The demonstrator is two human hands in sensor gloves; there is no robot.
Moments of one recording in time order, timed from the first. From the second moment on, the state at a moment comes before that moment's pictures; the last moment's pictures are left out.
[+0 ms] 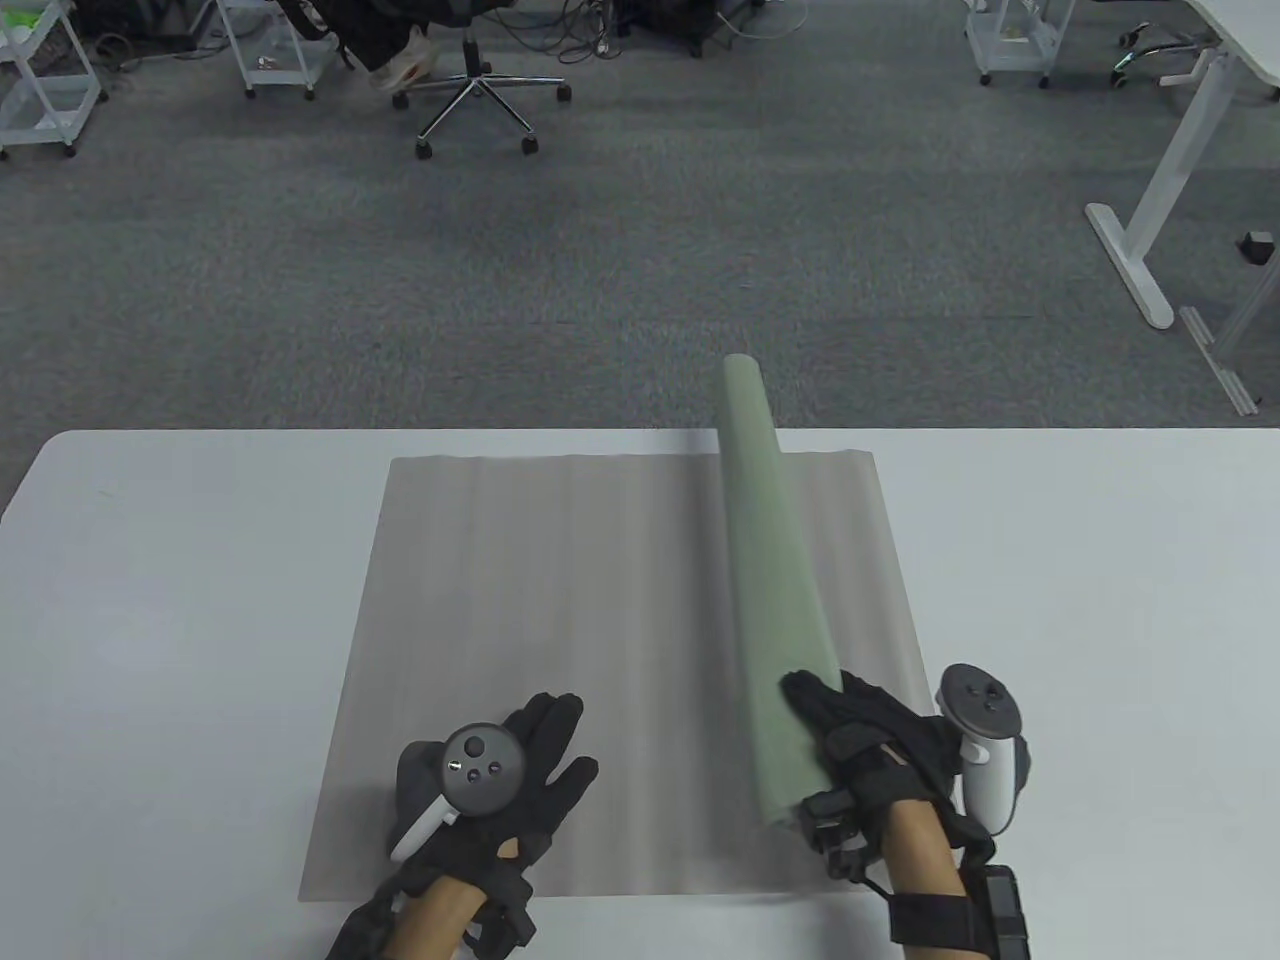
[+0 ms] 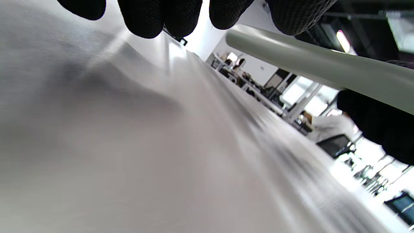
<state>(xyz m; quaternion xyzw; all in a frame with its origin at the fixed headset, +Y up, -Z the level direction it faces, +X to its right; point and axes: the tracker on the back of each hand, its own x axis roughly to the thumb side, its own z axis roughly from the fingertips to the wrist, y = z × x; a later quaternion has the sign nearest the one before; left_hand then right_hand) -0.174 -0.761 -0.288 -0.11 -0.15 0.32 0.93 0.176 -0.739 -0.308 -0.14 0.16 0.69 0.69</state>
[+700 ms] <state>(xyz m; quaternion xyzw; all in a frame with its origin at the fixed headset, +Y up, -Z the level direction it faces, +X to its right) -0.166 -0.788 -0.295 -0.25 -0.11 0.62 0.74 0.085 -0.785 -0.309 -0.08 0.24 0.65 0.72</state>
